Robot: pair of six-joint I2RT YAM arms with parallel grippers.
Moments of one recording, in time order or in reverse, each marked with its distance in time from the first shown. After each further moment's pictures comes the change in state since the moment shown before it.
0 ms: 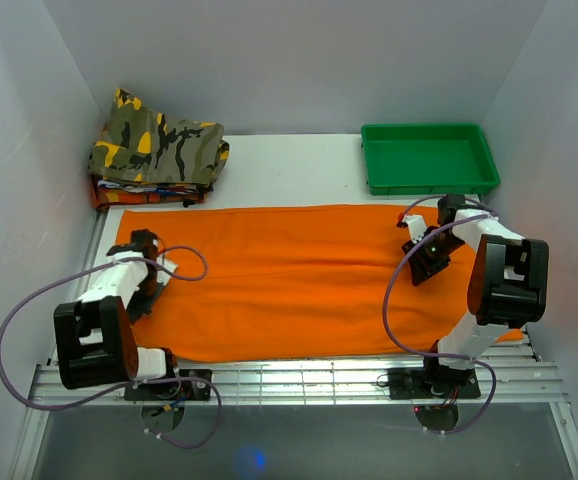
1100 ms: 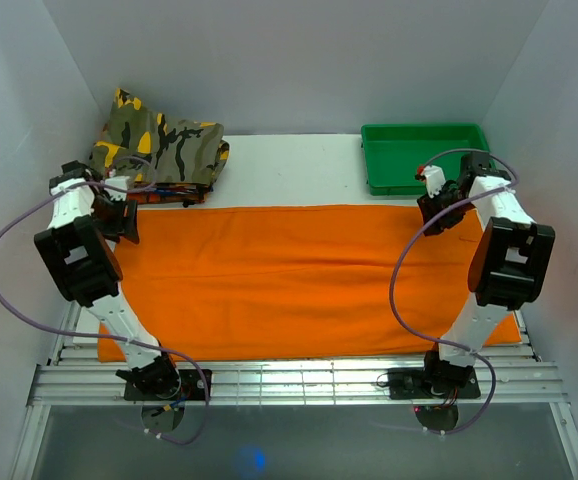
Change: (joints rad) left arm 0.400 0.612 0.902 -0.071 0.607 0.060; right arm -0.074 0.126 0.387 -0.004 -0.060 -0.045
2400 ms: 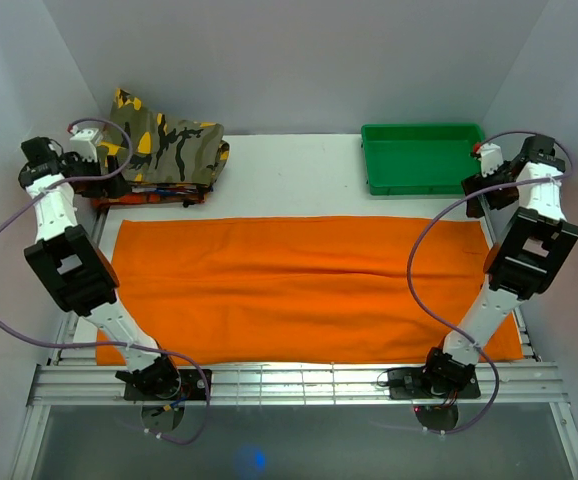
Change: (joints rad) left arm 0.045 -0.056 0.116 0.267 0.349 -0.049; right arm -0.228 0.134 0.287 -0.025 0.013 -0.102
